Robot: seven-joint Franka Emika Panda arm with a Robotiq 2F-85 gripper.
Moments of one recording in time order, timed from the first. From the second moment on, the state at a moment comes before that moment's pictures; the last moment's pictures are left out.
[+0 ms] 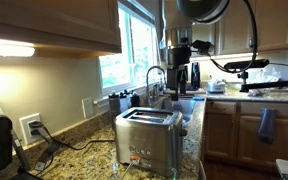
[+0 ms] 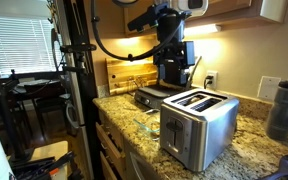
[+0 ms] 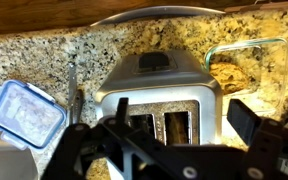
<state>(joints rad) -0.02 -0.29 -0.07 -2.32 -0.08 2.08 -0.05</state>
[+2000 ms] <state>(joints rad) -0.05 -0.32 -0.11 -2.52 -0.06 2.27 -0.05</state>
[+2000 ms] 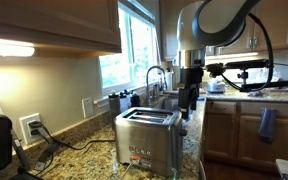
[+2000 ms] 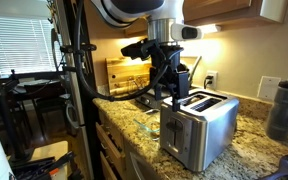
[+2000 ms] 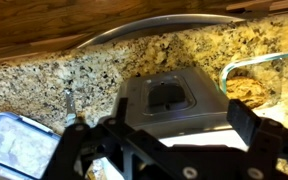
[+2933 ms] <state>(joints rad) -0.05 -0.32 -0.11 -2.64 -0.02 2.49 -0.07</state>
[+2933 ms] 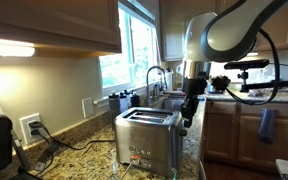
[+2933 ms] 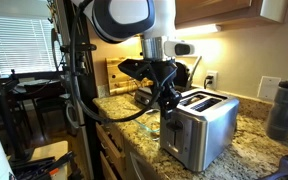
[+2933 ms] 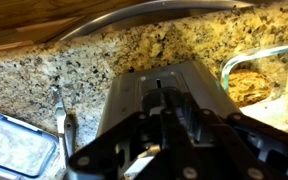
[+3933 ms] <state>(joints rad) -0.05 -0.22 -0.11 -2.70 -0.01 2.72 -0.15</state>
